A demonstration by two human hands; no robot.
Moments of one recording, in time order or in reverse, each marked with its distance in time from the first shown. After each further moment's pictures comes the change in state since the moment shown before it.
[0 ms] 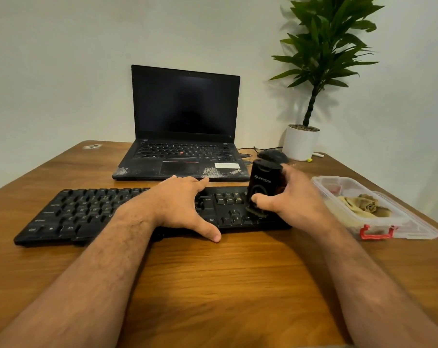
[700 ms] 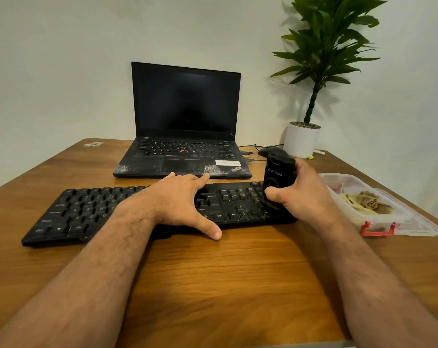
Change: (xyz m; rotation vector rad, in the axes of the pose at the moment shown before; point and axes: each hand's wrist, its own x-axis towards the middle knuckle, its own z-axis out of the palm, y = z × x) left_hand 0.003 -0.003 0.001 0.001 -0.012 0.013; right_hand 0.003 0.000 -0.008 0.039 0.063 0.049
